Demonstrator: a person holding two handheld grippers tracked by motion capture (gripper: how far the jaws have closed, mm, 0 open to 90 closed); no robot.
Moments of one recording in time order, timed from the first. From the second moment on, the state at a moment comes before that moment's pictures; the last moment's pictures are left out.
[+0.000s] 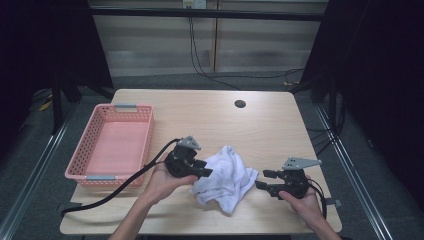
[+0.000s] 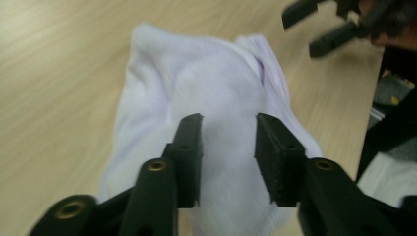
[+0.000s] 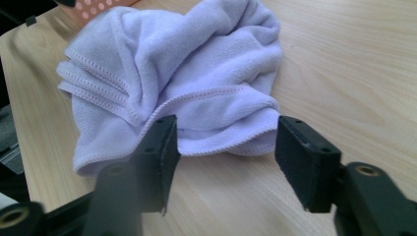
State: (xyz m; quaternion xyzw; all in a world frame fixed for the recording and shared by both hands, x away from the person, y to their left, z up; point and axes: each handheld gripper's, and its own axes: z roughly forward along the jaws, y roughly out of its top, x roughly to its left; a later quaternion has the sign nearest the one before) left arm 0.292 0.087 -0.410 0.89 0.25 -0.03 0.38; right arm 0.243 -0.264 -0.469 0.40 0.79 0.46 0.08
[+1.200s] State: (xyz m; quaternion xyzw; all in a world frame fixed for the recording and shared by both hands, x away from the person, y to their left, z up) left arm 0.302 0.092 -0.417 0.85 0.26 -0.01 0.46; right arm 0.284 -0.257 -0.466 0.43 0.78 0.43 0.11
